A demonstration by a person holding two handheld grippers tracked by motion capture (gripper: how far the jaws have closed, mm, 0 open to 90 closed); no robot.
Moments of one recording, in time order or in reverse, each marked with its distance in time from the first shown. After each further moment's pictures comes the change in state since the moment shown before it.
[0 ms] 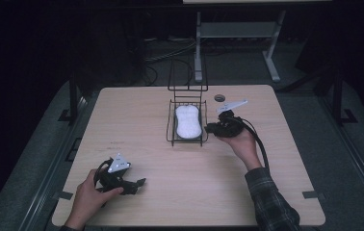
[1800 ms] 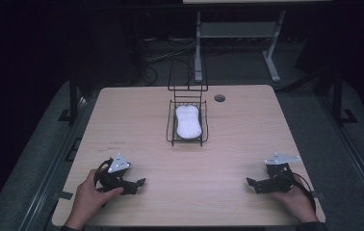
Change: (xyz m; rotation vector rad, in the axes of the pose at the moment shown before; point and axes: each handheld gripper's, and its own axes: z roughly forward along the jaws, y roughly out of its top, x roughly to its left) left arm 0.000 0.000 0.000 0.000 0.000 0.003; right arm 0.012 -0.174 -0.093 0.091 -0.235 0.101
